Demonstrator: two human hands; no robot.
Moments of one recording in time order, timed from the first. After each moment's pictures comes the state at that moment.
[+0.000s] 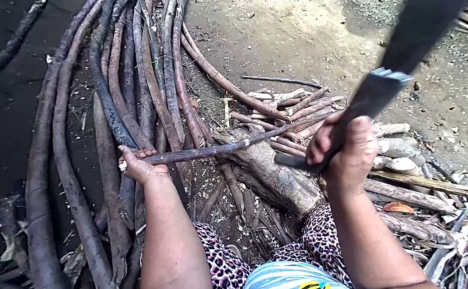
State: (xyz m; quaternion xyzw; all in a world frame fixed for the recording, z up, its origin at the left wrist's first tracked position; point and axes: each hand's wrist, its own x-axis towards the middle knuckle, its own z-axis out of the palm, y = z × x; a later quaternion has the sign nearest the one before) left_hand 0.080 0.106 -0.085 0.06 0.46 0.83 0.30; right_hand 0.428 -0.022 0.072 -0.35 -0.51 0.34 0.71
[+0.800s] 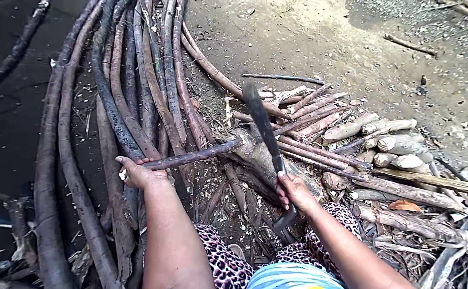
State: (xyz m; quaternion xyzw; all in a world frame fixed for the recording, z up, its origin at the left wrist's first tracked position) left_hand 0.075 0.099 -0.088 0.00 0.52 0.81 0.27; right_hand 0.419 -0.061 -0.044 -0.60 -0.30 0.63 0.39
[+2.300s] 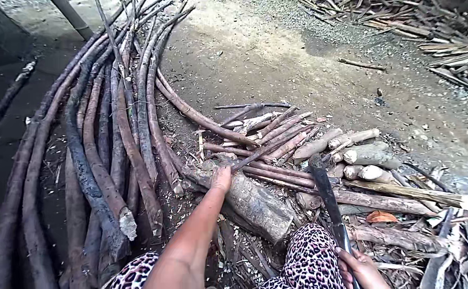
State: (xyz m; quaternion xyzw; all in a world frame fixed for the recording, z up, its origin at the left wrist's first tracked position) left_hand 0.344 0.122 -0.111 0.78 0.57 -0.10 0.24; right_hand 0.588 -0.237 -0.040 -0.73 -0.03 0.52 0.44
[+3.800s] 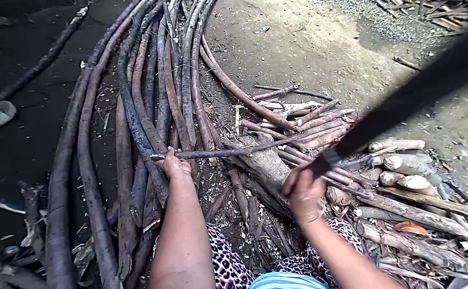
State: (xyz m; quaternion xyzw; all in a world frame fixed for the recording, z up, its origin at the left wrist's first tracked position) left_hand 0.104 0.125 -0.108 0.01 0.49 0.79 0.36; right_hand 0.393 -0.049 -0.045 -0.55 -0.53 0.25 0.60
